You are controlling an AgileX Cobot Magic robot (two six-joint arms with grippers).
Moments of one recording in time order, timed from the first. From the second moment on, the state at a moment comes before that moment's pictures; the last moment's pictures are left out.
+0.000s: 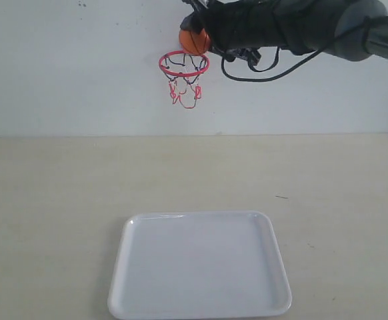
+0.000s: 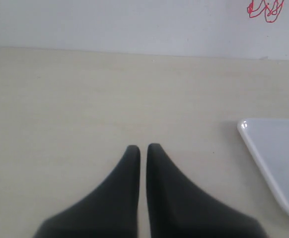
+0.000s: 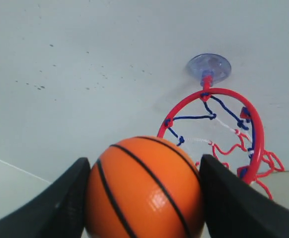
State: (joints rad) left arm -0.04 0.00 0.00 0.02 0.34 -0.10; right arm 0.38 2.20 -2.04 1.02 0.33 -0.26
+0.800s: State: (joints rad) left arm -0.04 0.00 0.00 0.02 0.34 -0.10; right arm 0.43 2.25 -2.08 1.07 0.12 -0.29
